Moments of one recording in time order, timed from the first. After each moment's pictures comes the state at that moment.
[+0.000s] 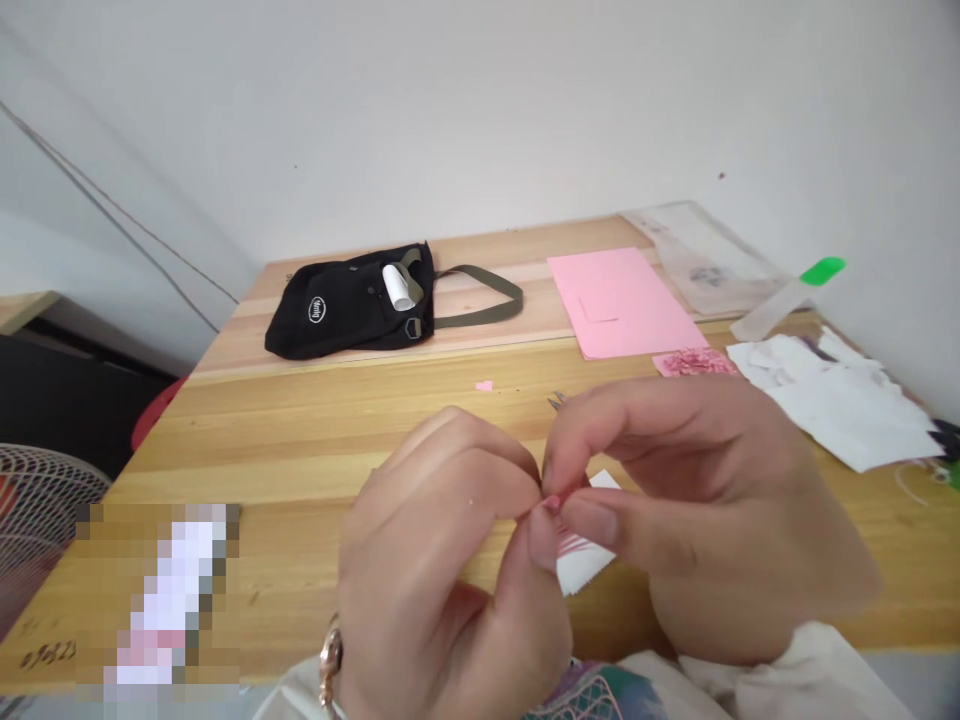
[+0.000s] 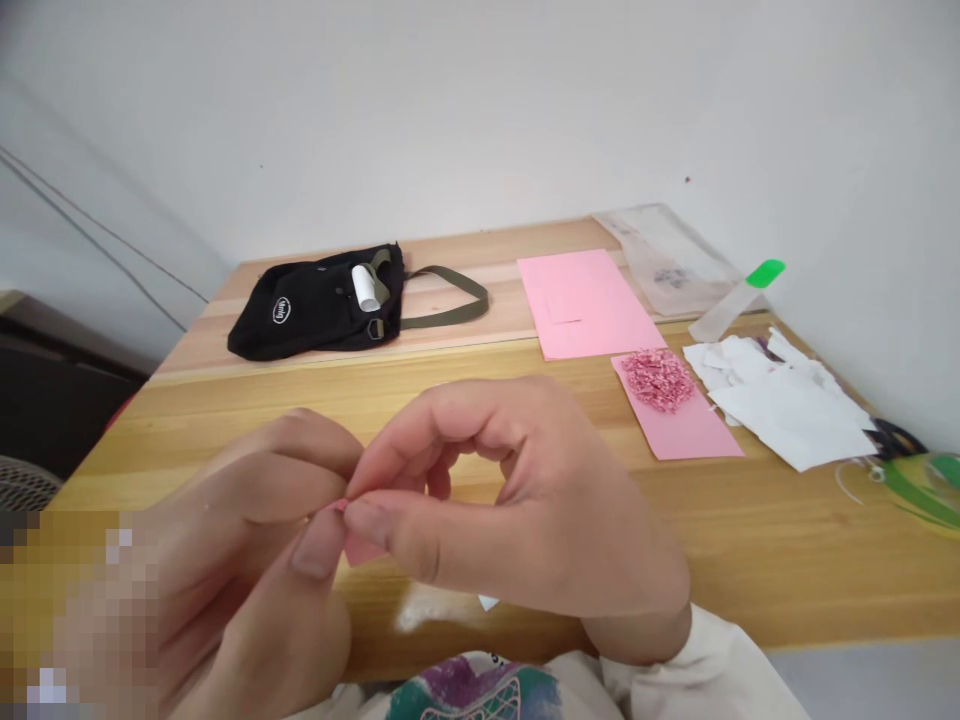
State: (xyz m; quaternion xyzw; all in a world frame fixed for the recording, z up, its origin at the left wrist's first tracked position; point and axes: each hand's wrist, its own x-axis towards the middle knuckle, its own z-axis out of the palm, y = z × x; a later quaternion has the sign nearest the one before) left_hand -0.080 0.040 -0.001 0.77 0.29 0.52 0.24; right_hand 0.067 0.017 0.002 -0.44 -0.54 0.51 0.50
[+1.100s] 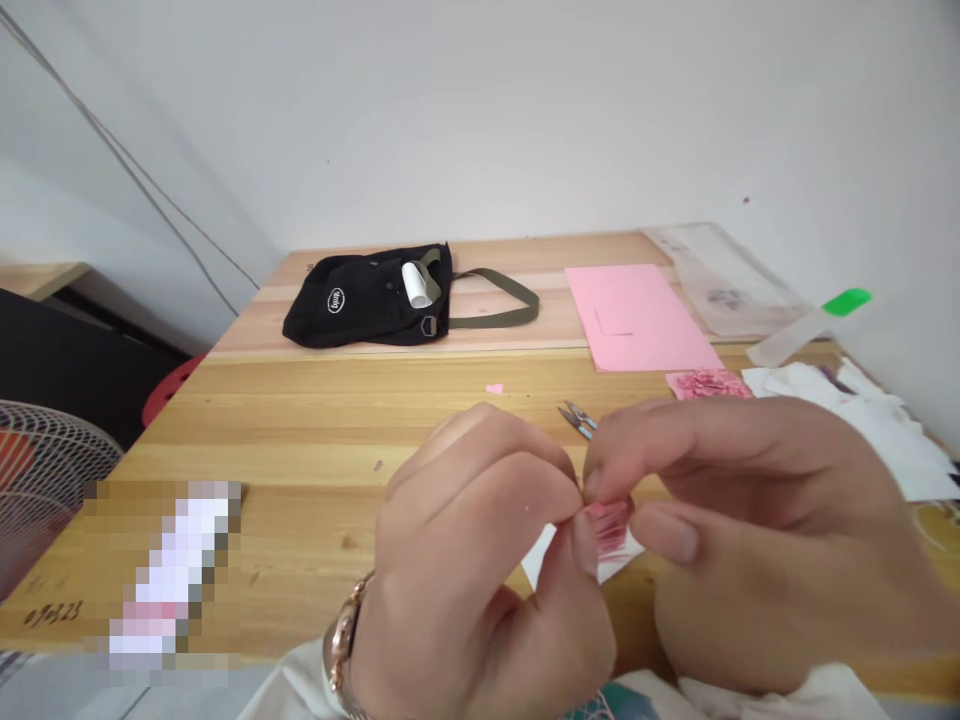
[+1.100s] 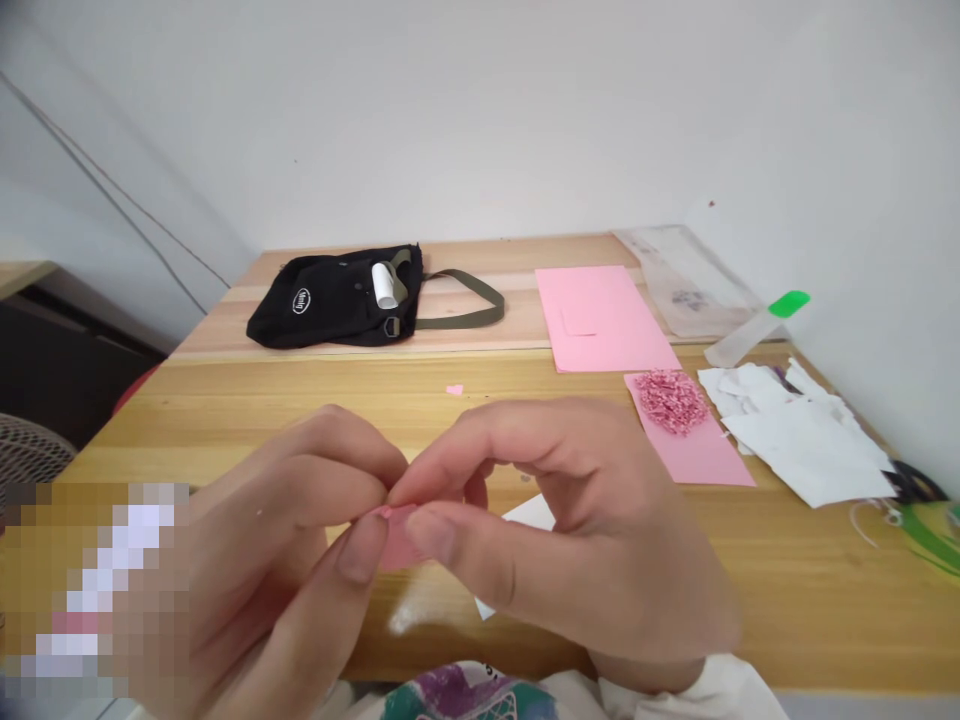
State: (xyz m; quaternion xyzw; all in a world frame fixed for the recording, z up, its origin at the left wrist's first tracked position) left_hand -0.094 0.049 0.007 0.83 0.22 0.44 0.26; right_hand 0.074 0.012 0.009 -0.44 -0.58 0.50 0.47
